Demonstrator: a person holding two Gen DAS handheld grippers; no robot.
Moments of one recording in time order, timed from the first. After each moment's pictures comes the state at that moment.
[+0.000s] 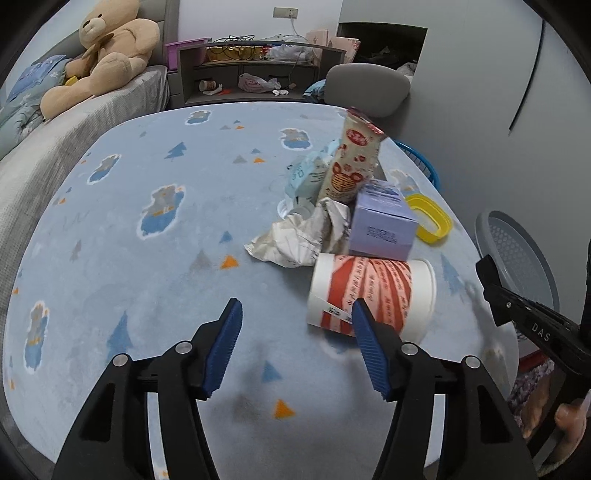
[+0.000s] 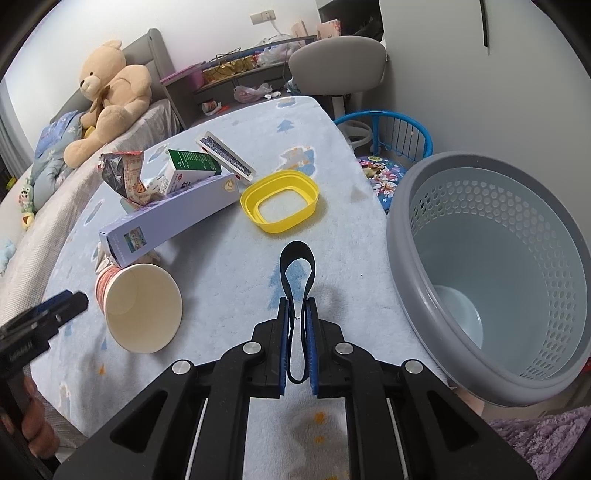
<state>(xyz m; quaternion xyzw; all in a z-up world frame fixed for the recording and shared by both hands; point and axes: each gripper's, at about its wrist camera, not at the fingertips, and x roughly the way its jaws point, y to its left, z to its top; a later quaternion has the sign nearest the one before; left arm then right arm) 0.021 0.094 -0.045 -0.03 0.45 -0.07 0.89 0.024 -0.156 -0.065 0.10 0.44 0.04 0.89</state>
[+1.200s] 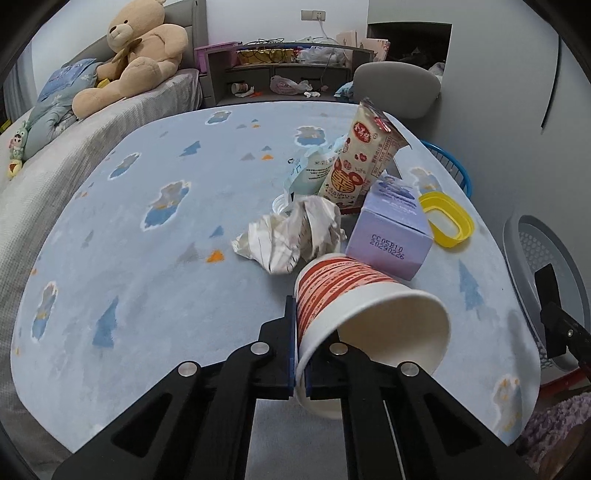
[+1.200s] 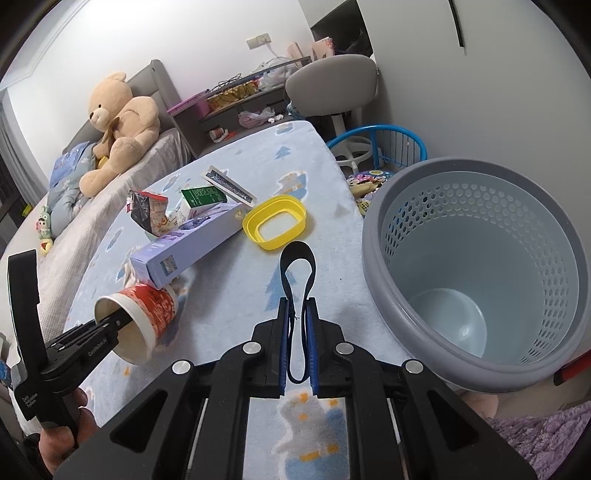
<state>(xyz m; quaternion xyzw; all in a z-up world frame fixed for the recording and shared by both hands) 0.026 0.055 -0.058 -0.01 0.45 0.02 0.89 0.000 -0.183 -0.048 0.14 0.41 0.06 0.90</state>
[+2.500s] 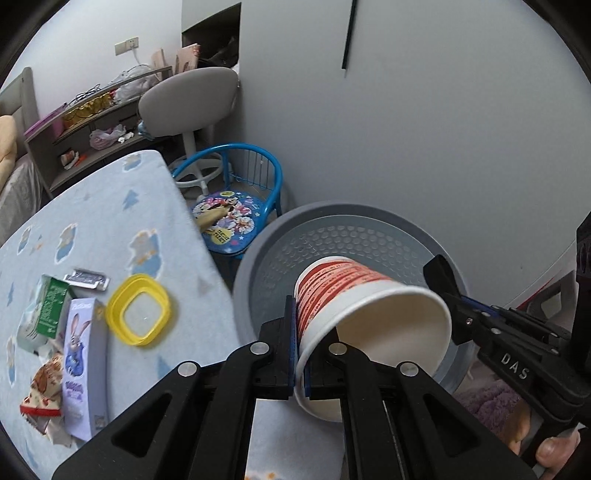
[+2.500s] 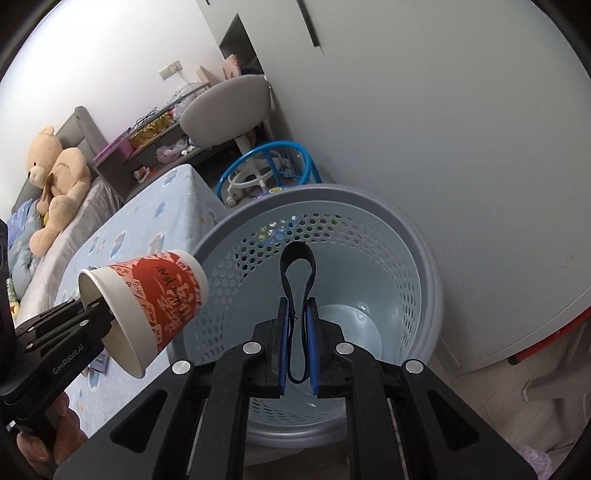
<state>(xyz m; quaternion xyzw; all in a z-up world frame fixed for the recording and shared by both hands) 0.068 -0.205 -0.019 0.09 0.44 -0.26 0.86 -0.004 -0.366 -0.044 0.20 0.41 -0.07 0.89</state>
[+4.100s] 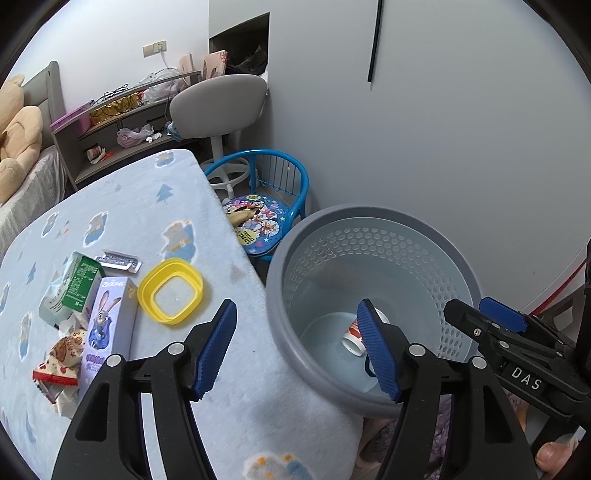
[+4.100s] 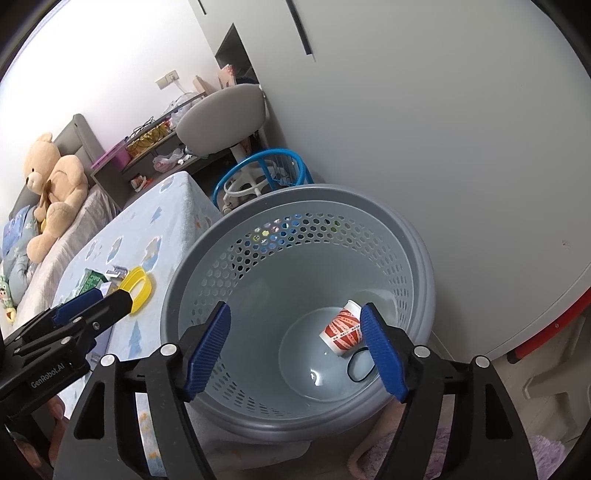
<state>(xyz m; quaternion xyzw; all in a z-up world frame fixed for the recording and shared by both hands) 0.049 -0.171 -0.014 0.07 0.42 -0.21 0.88 -0.022 -0.361 -0.044 0.20 0.39 -0.08 0.90</state>
